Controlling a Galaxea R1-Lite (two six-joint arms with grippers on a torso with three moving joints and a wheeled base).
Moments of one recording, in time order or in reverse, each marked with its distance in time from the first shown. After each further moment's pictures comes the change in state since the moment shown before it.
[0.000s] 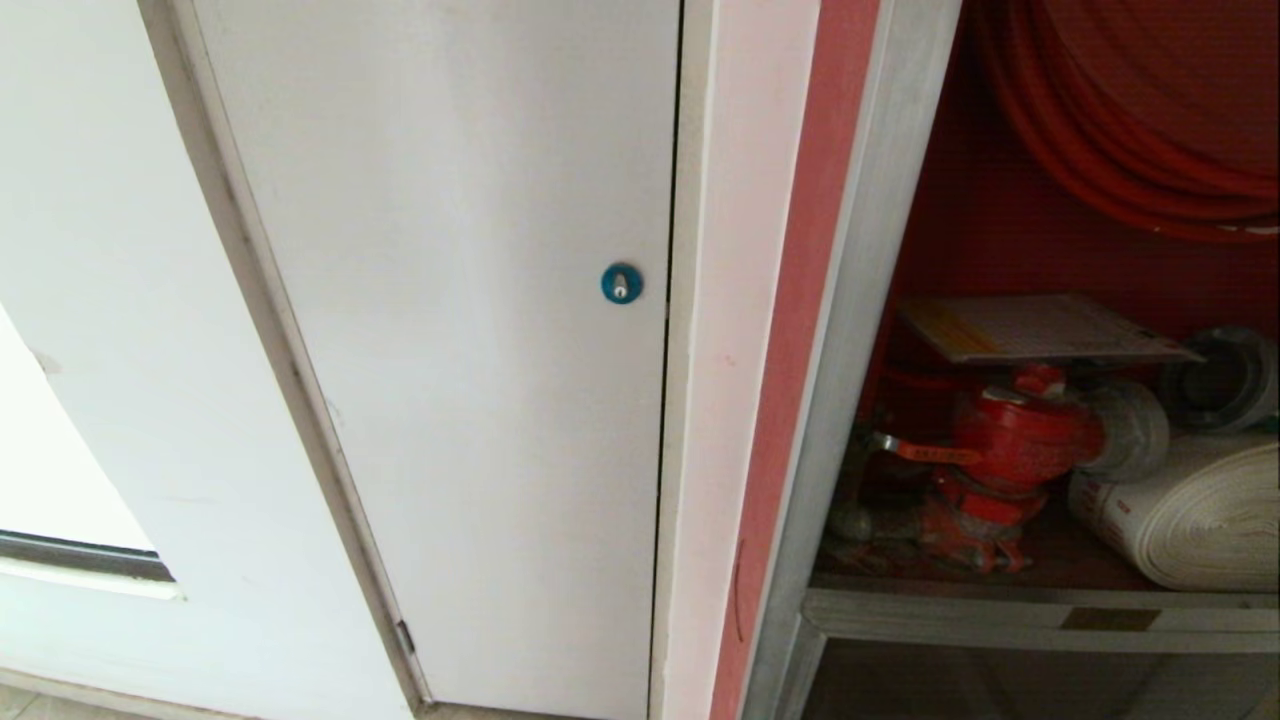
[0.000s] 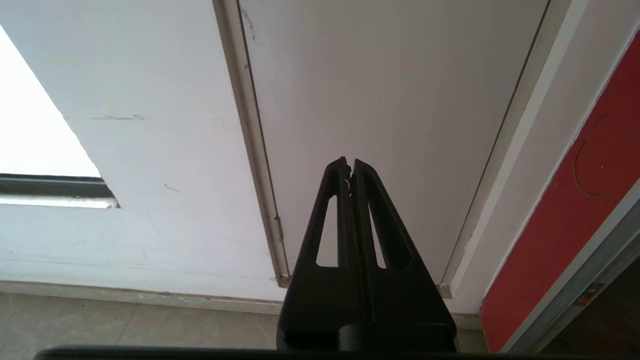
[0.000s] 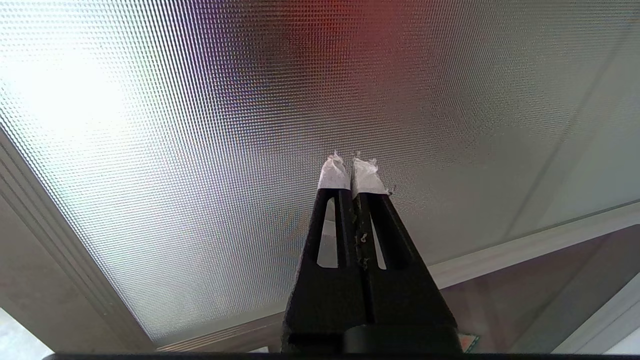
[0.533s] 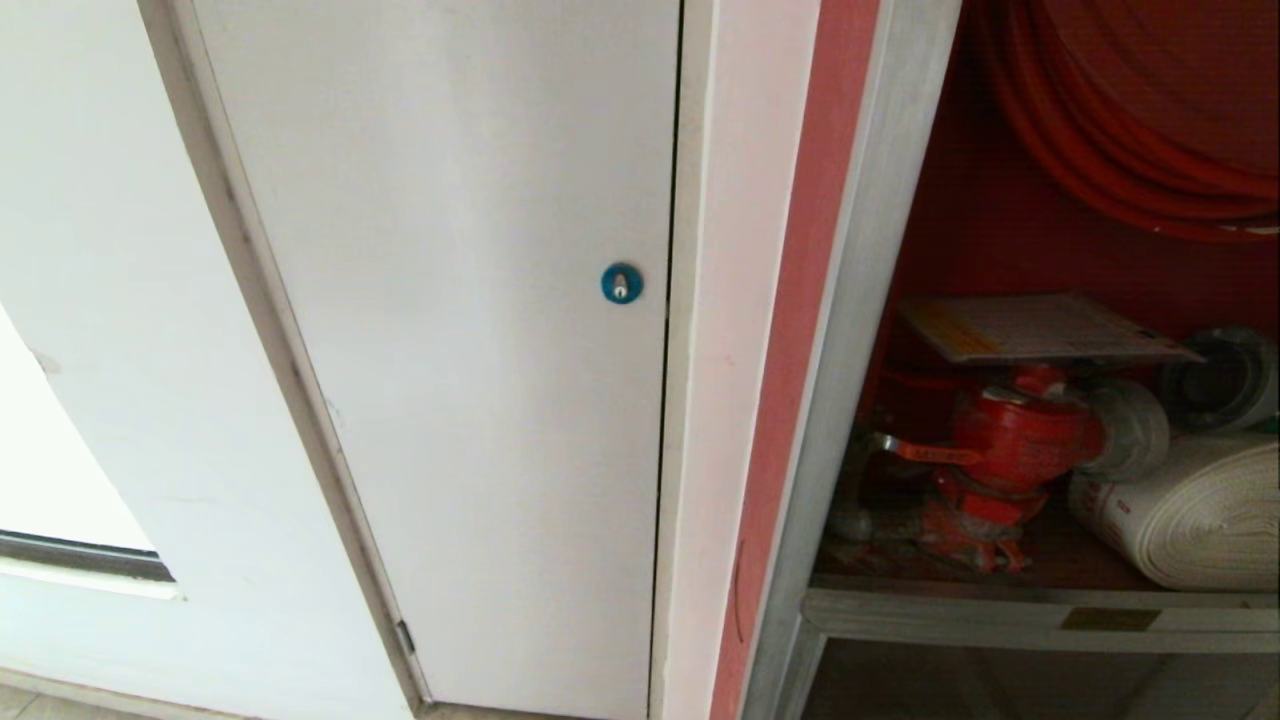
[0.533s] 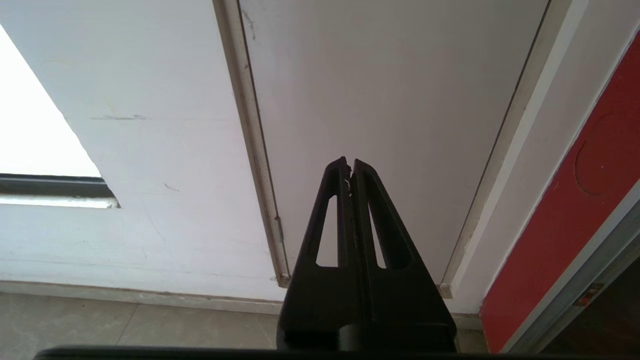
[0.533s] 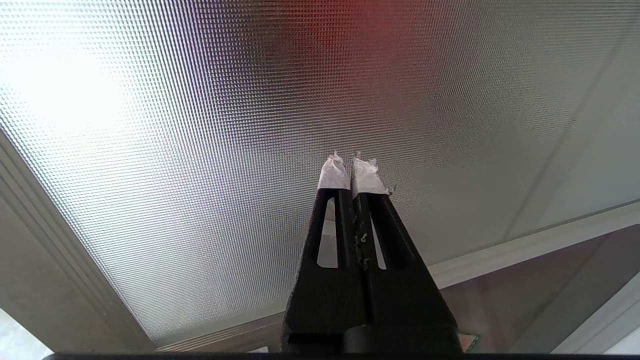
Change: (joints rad) left arm 0.000 0.000 0.000 0.000 0.000 0.001; right arm 0.000 0.000 0.000 0.000 0.000 0.000
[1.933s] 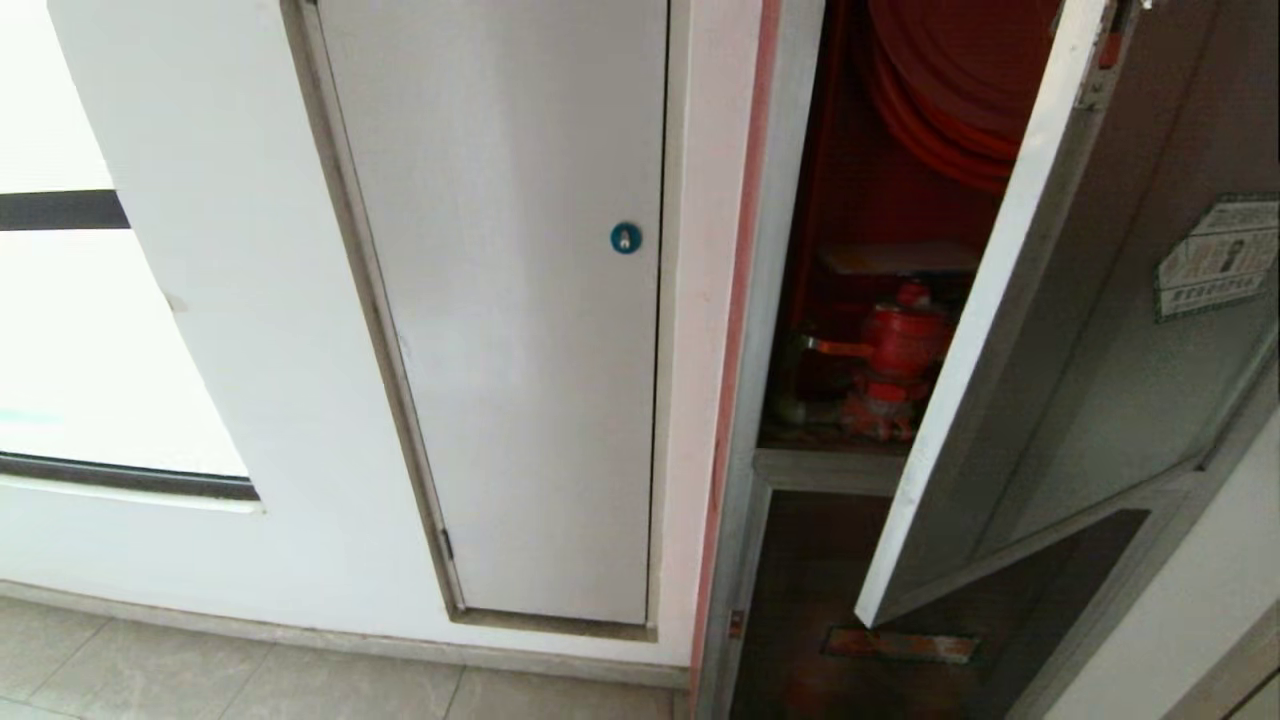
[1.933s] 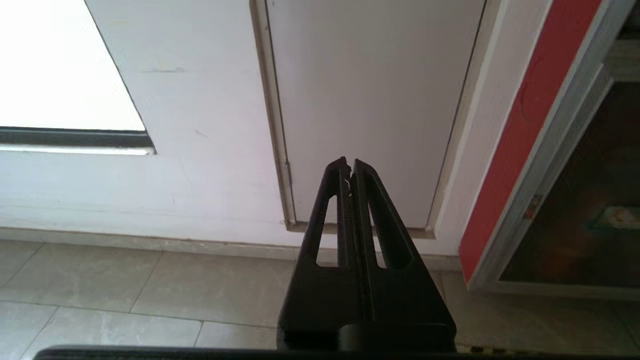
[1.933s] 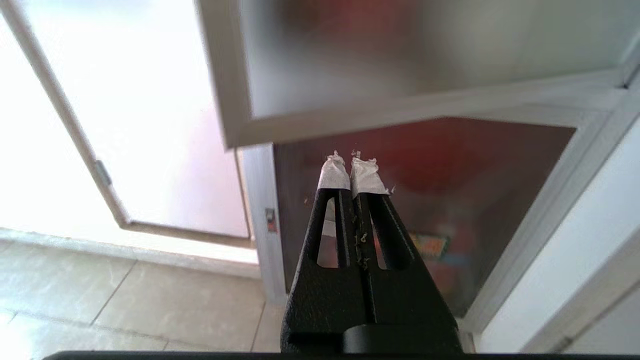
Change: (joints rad) left arm 0.000 0.001 0.000 0.000 0.000 0.001; right arm 0.000 0.000 0.000 0.000 0.000 0.000
